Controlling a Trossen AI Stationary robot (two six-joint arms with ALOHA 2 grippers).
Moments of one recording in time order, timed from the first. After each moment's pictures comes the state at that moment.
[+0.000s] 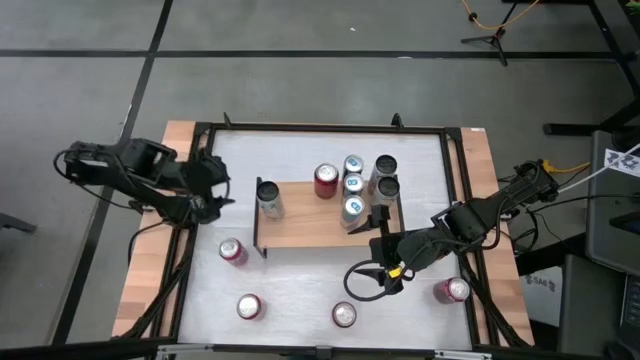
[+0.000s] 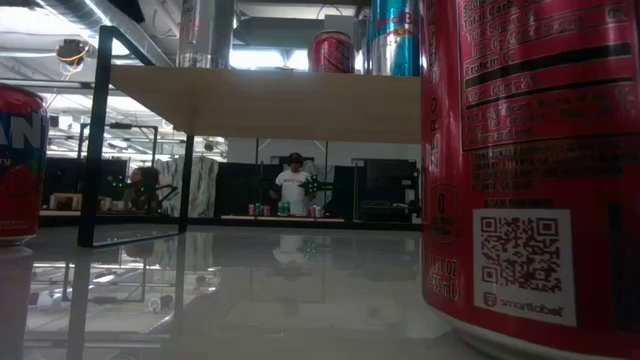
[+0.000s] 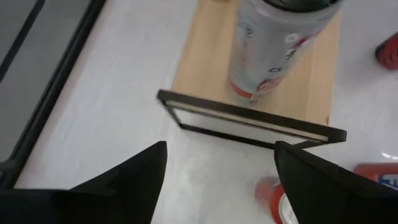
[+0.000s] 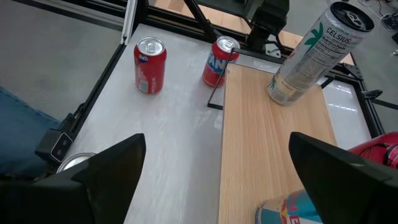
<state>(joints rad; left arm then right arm) -0.21 1.00 1.36 -1.39 -0.33 -0.44 0.53 1.49 1.58 -0.73 0.37 0.06</state>
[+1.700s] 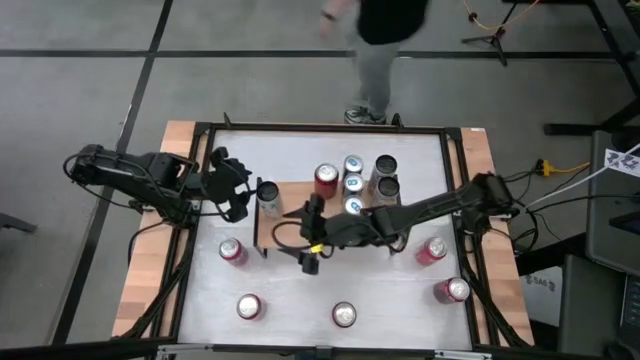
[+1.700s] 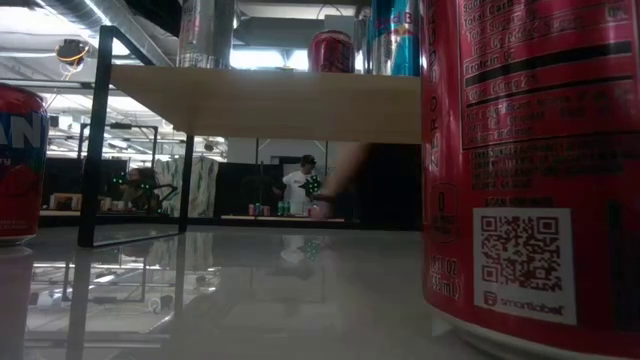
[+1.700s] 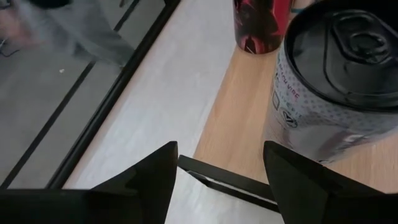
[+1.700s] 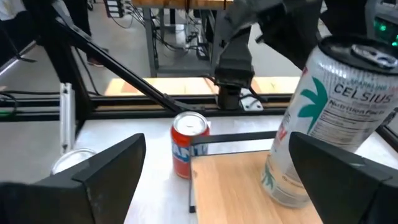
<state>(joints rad) -0.21 1.04 1.18 -1.06 -0.57 -0.38 0.30 1.85 1.58 -0.04 0.32 0.10</state>
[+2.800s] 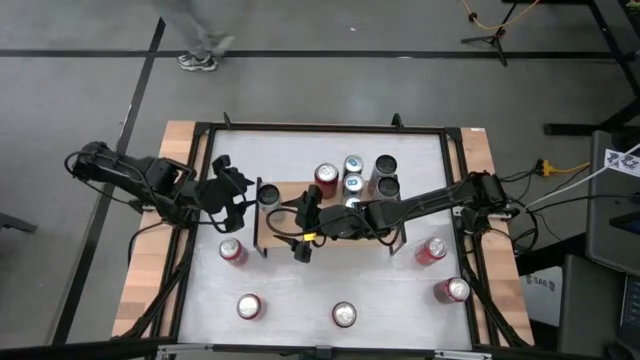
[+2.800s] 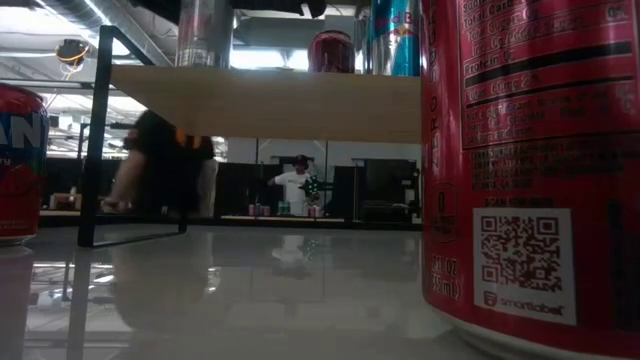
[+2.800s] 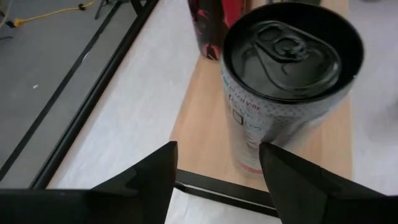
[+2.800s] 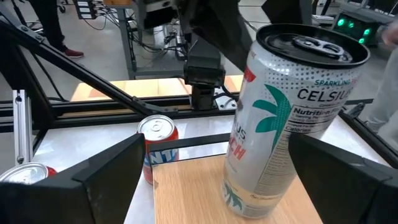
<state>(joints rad) -0.31 1.04 1.18 -1.02 -0.56 -0.39 0.24 1.89 1.58 0.00 0.36 0.10</state>
